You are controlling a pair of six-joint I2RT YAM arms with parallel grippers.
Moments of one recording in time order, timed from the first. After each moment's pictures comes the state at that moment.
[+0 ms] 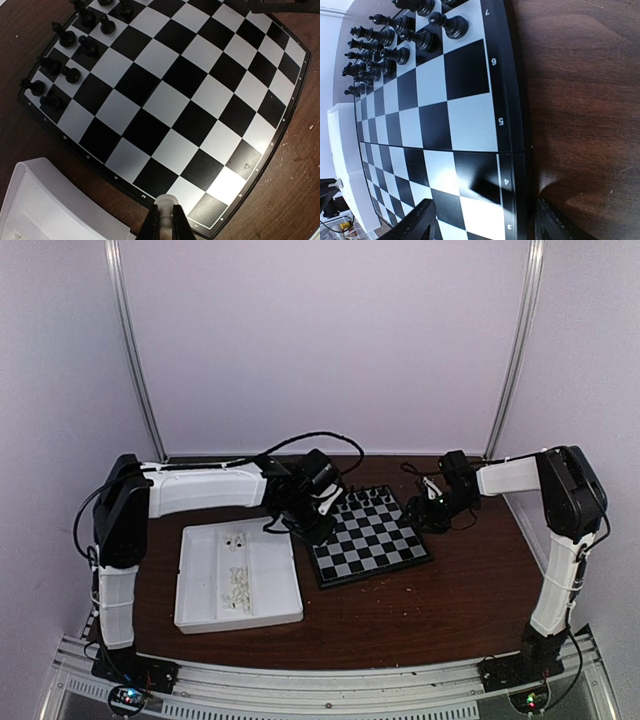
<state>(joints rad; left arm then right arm) -0.92 2.06 1.68 -0.69 -0.05 -0.20 0.25 1.95 1.21 -0.35 -0.51 0.34</state>
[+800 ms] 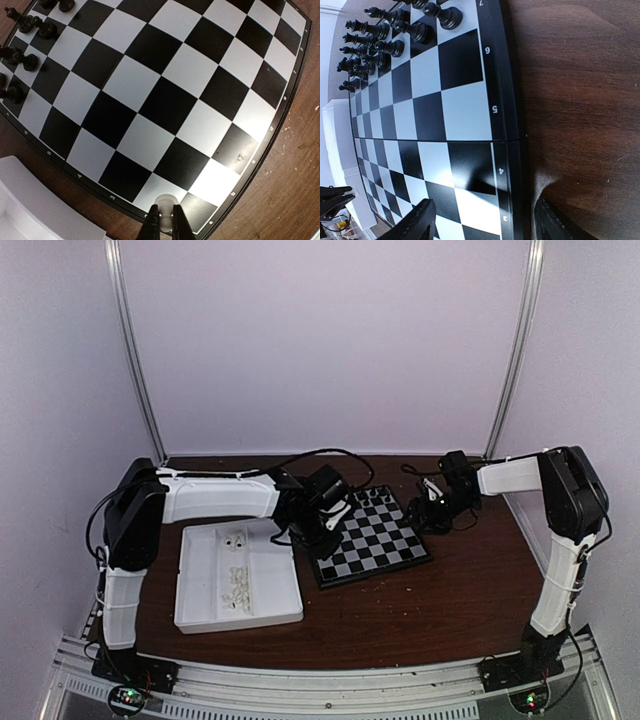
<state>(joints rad) -0.96 2.13 1.69 -0.70 -0.03 -0.20 0.25 1.93 1.21 -0.39 -0.49 0.32</state>
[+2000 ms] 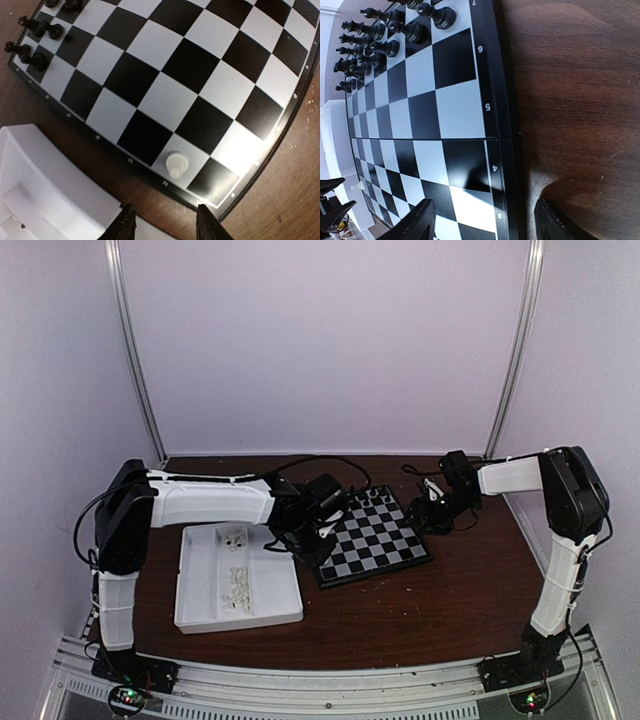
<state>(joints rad) -0.99 2.10 1.64 -0.76 -0.15 -0.21 0.25 1.93 1.21 -0.40 -0.47 0.32</state>
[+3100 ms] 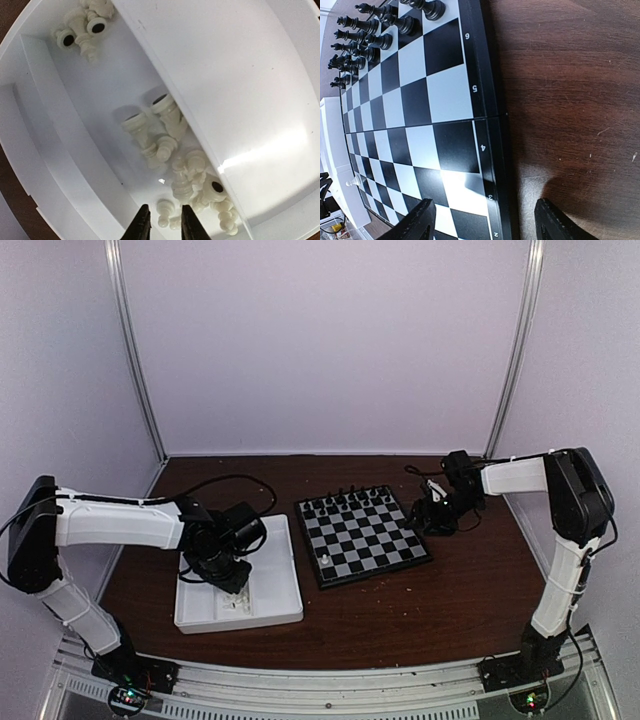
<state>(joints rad) -0.90 1.57 0.98 -0.81 -0.26 -0.50 0.25 1.89 1.18 -0.44 -0.43 0.31</state>
